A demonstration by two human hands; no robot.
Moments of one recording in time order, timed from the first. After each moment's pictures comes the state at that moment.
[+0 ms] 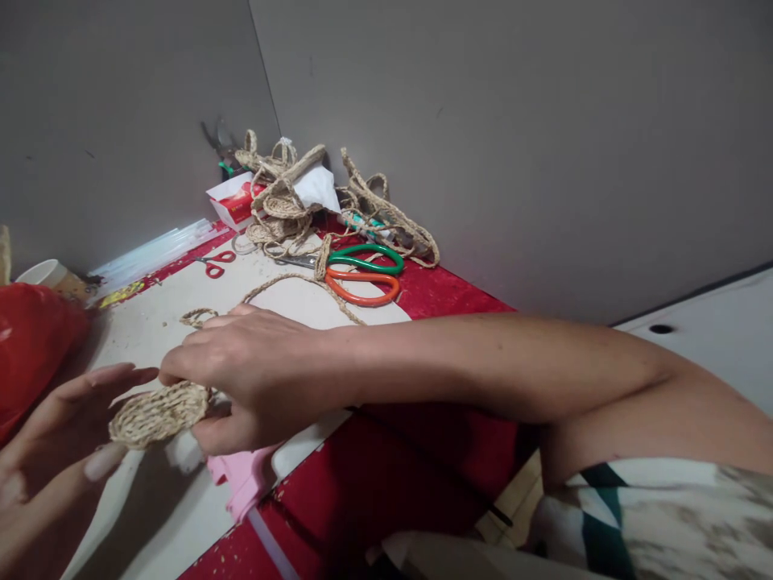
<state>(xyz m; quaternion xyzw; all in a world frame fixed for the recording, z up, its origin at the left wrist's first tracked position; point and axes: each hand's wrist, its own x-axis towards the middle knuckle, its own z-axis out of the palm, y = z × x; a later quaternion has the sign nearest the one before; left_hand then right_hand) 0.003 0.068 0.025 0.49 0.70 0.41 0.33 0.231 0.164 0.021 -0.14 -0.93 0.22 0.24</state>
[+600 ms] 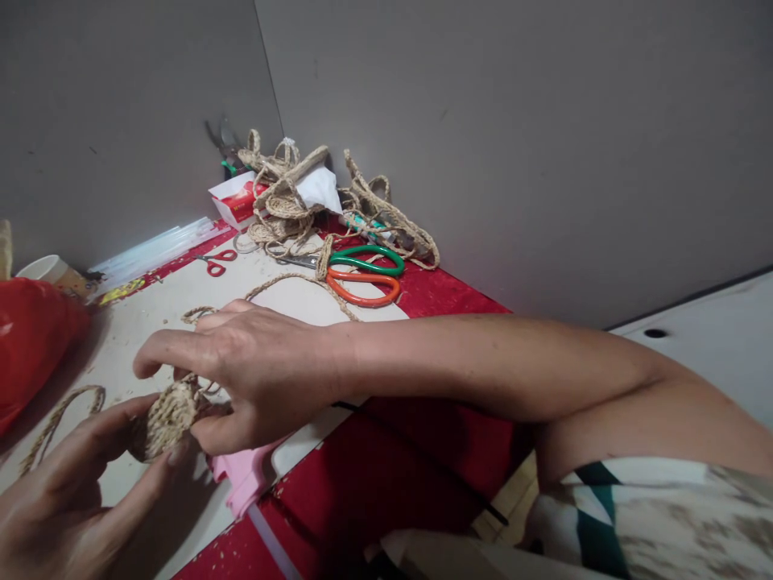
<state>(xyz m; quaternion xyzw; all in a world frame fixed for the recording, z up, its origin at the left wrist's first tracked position) 0.029 0.050 0.011 0.66 0.68 0.32 0.06 0.232 0.165 0.022 -0.11 -0.92 0.23 0.28</state>
